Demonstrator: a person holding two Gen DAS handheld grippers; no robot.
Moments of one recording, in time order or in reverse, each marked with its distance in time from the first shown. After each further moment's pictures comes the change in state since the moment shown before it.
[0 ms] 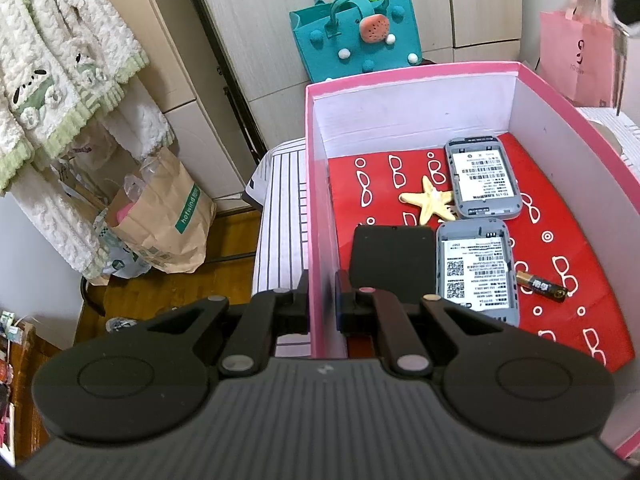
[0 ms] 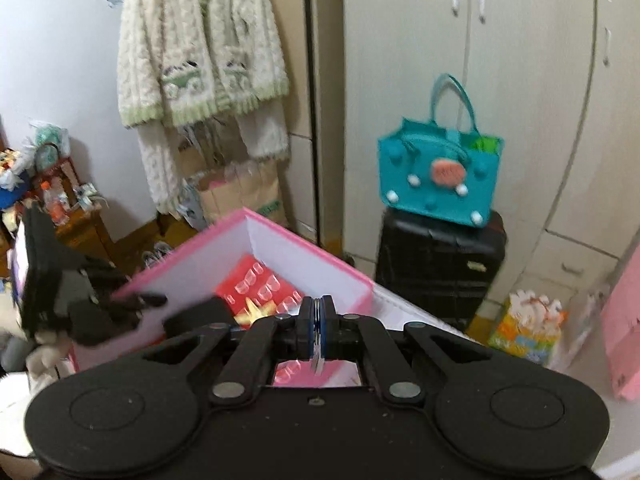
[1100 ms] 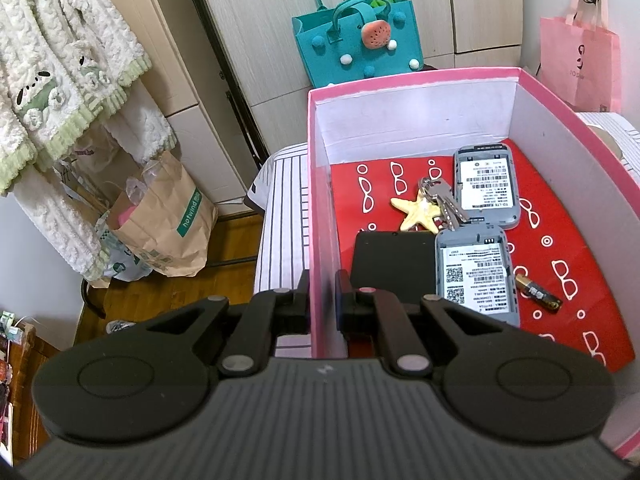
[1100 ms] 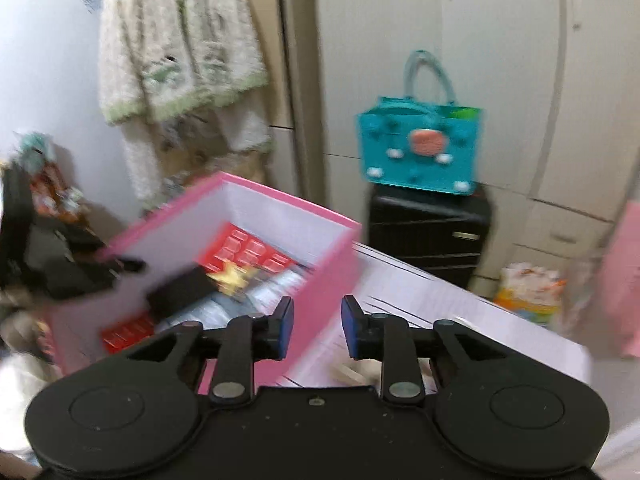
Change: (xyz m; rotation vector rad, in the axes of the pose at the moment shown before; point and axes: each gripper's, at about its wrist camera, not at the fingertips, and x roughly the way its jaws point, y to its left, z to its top) left arm -0.001 -0.001 -0.001 -0.001 -0.022 0.010; right arm -0.009 -0.016 -0.082 0.058 0.032 -0.133
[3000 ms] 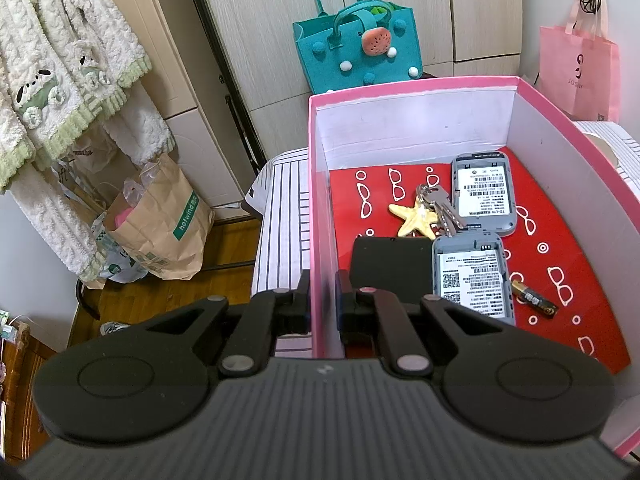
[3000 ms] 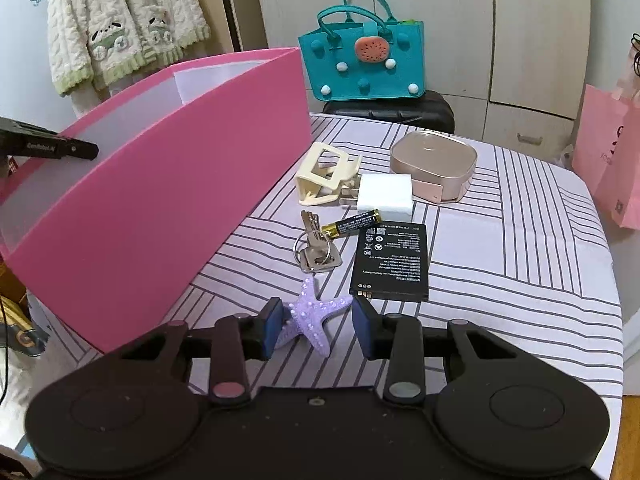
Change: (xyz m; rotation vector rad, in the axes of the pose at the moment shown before) left arm 0.000 -0.001 0.003 -0.014 -0.010 -0.006; right arm 0.031 0.003 -0.126 0.192 0.071 -0.028
